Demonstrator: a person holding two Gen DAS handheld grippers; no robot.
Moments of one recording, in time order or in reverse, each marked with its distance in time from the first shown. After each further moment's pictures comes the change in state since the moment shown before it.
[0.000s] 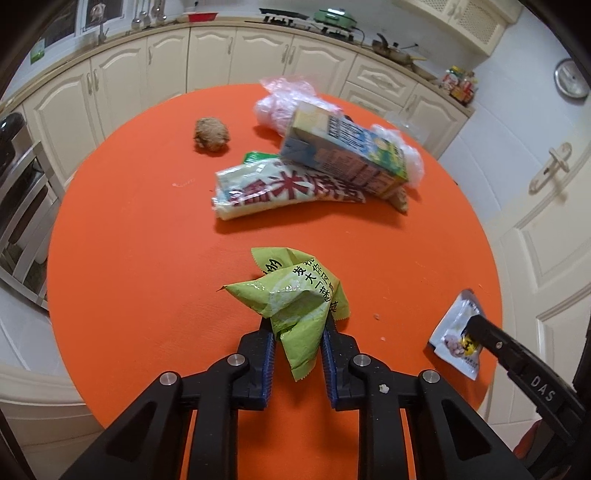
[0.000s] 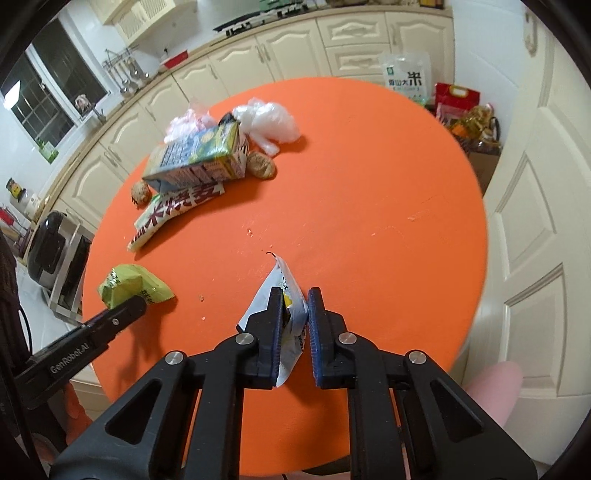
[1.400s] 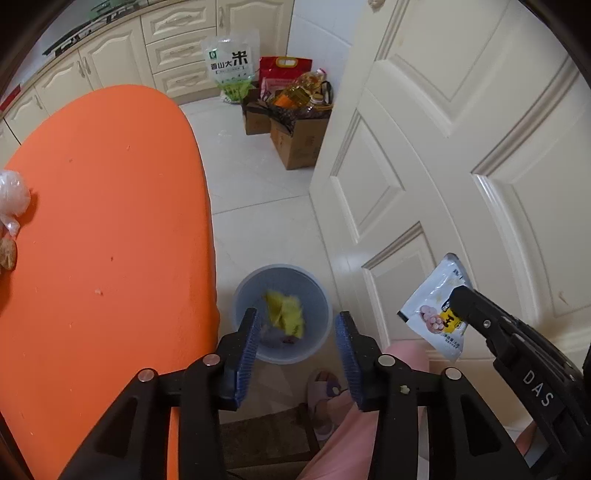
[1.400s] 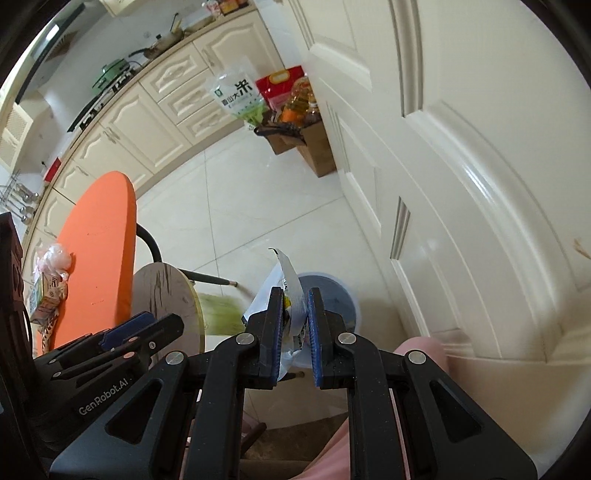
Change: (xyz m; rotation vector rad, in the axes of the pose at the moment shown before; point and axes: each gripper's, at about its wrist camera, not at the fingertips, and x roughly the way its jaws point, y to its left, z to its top) left arm 0.162 -0.344 -0.009 0.581 0.269 -0.116; right arm -0.049 -0.267 -0.022 0.489 -0.064 -0.214
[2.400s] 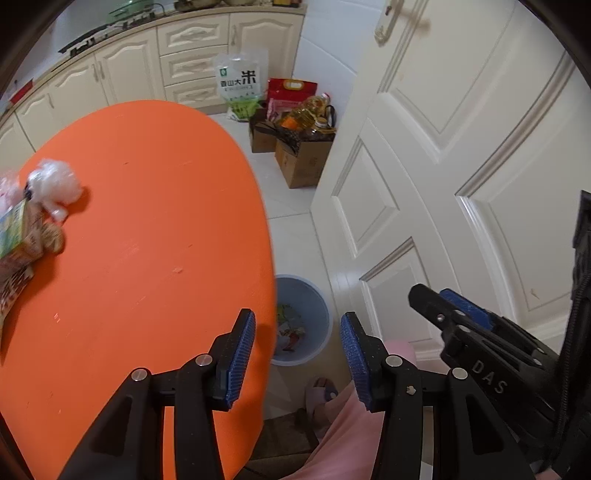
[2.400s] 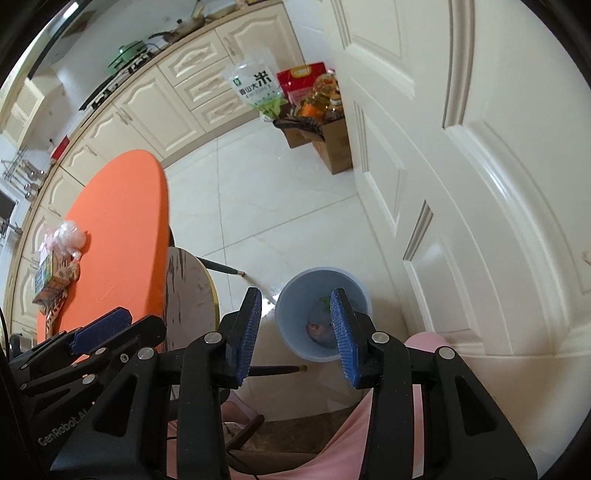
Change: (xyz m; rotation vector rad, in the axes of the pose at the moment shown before) left arm -0.077 0.041 -0.048 -0.036 -0.082 -0.040; right arm -0.026 0.050 -0.018 -0.089 0.000 -0.023
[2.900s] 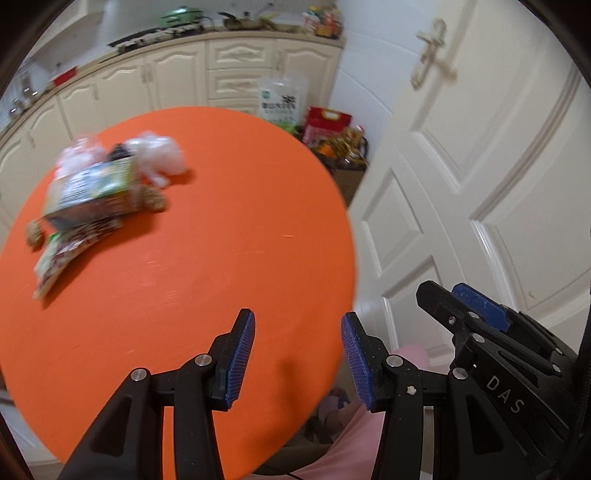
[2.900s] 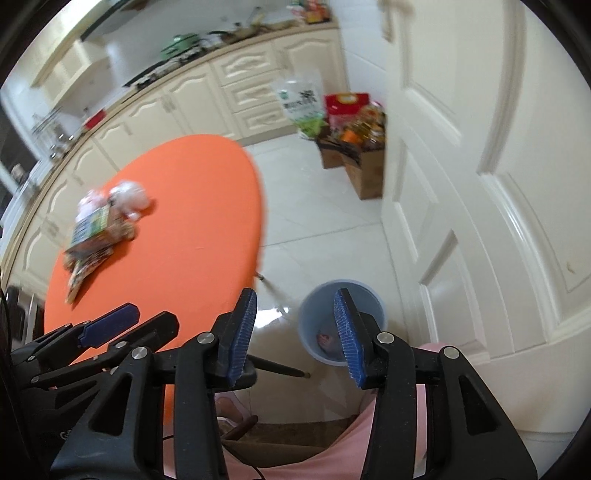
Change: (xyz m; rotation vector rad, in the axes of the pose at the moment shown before) left arm -0.079 0.053 -0.070 -0.114 -0.130 0.056; right arm -0.053 0.099 -0.038 -0.212 -0.081 0.035
